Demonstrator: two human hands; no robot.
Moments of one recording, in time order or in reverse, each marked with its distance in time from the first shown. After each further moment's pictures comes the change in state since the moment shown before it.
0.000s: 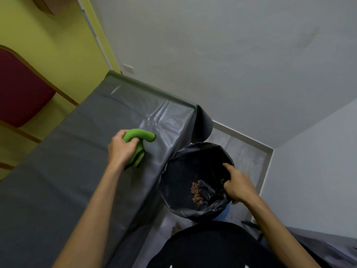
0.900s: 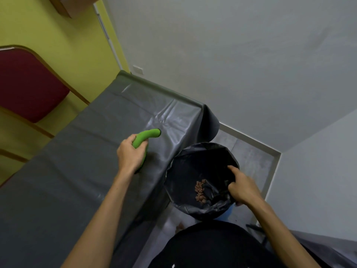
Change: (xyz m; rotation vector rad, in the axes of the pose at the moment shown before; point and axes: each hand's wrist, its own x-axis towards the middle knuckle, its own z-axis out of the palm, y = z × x) left_hand -0.034 -0.017 0.002 0.106 0.071 0.088; right_hand -0.013 0.008 0.007 0.022 -0.005 -0.008
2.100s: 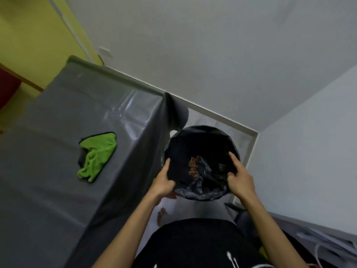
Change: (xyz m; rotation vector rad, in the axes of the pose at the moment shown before) left_hand -0.121 0.050 0.170 -0.094 -0.810 -0.269; right_hand 0.045 0.115 -0.053 0.289 0.234 0.036
